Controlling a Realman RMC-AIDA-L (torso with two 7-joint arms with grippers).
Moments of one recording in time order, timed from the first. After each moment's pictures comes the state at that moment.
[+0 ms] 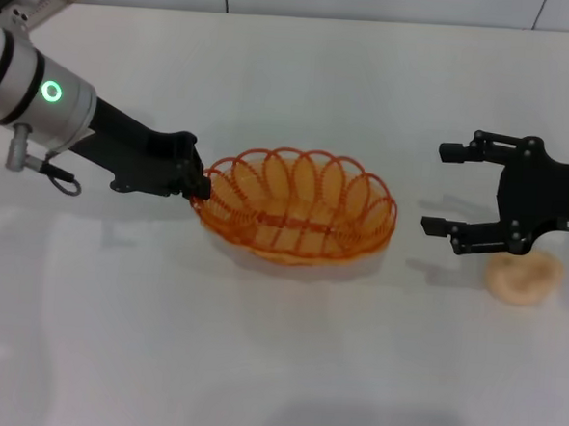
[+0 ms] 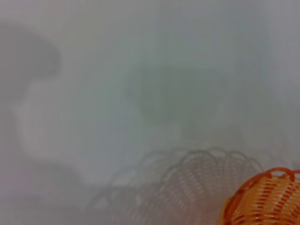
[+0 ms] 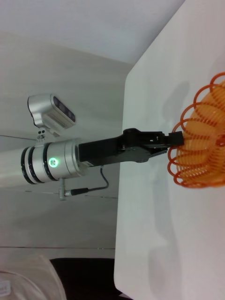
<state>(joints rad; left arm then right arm) -0.77 -2.04 0.97 0.86 2.47 1.52 -2.98 0.44 2.00 -1.08 -0.86 -1.70 -1.49 1.12</state>
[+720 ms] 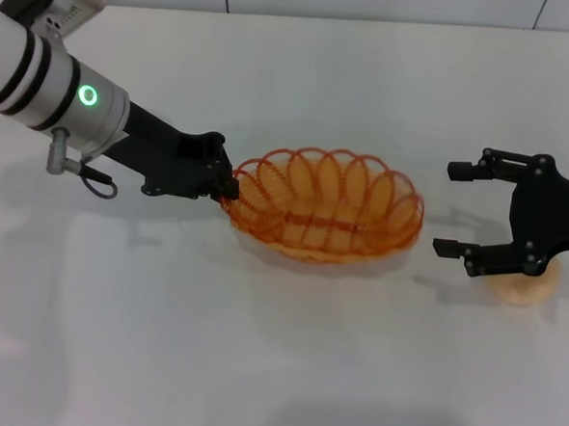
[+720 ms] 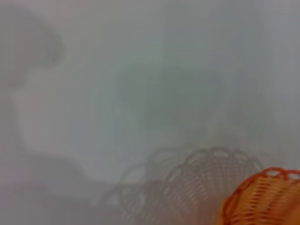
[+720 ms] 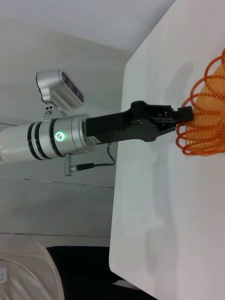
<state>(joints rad) -0.81 -2.08 0.93 0.80 2.49 1.46 -3.01 0.41 1.99 -1.08 -0.87 -1.71 -1.54 1.10</state>
